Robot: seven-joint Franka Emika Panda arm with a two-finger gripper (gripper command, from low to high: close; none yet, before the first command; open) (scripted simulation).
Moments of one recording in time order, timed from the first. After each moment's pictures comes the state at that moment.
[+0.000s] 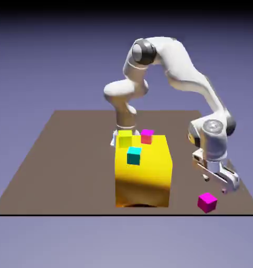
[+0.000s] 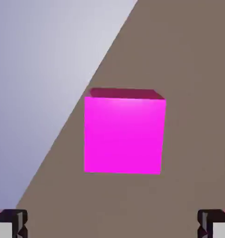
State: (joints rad) arm 0.62 0.53 -0.09 -1.98 0.39 2.47 2.06
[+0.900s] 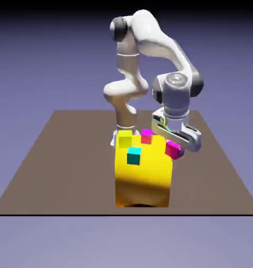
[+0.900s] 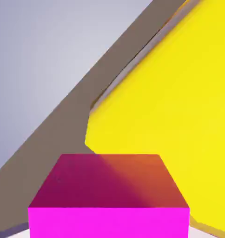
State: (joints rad) arm 0.46 -0.03 -0.22 -2.17 0.14 1.98 1.71
